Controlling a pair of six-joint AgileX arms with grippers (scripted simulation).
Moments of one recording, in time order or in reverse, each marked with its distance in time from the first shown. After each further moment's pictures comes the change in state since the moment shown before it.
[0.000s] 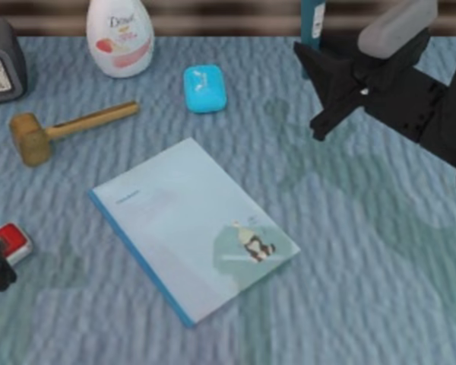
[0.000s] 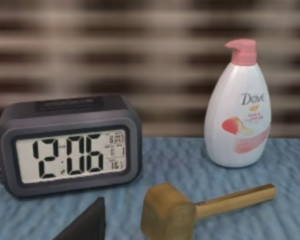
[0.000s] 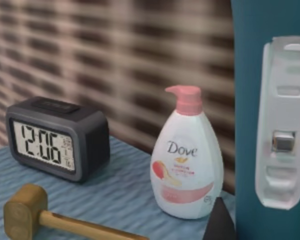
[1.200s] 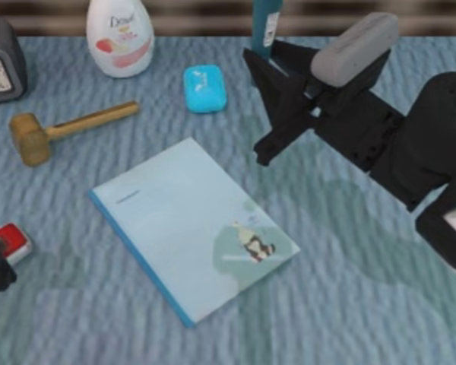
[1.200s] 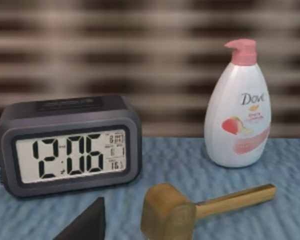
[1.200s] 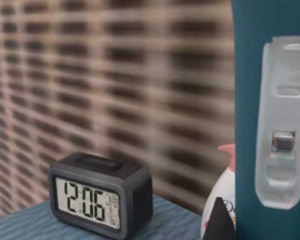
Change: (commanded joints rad) left arm 0.000 0.000 0.000 0.000 0.000 0.000; right arm 0.222 -0.022 -0.042 0.148 0.214 0.033
